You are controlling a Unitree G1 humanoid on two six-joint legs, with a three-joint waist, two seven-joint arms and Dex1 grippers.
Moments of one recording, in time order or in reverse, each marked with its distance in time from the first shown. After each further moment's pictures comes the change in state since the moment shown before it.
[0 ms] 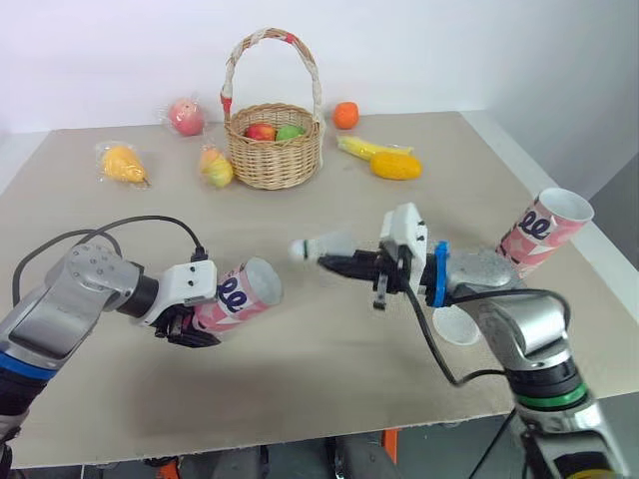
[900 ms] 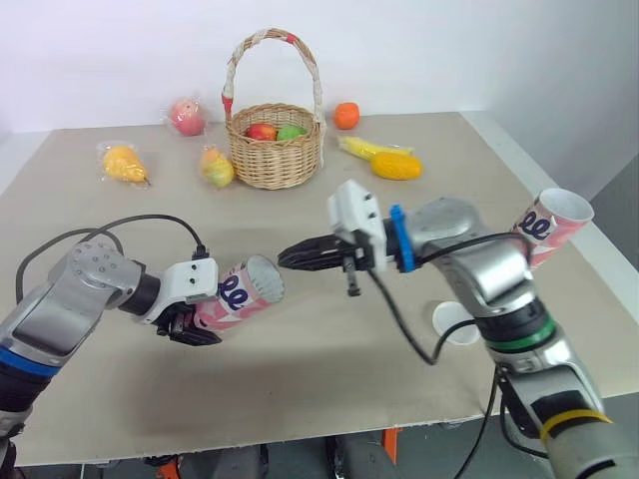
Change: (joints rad) left arm -0.014 -0.017 -0.005 0.005 0.003 0.002 0.006; right arm -0.316 0.140 0.252 0.300 -0.201 -0.108 0.185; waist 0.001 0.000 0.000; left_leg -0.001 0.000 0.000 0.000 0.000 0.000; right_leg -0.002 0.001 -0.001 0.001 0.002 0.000
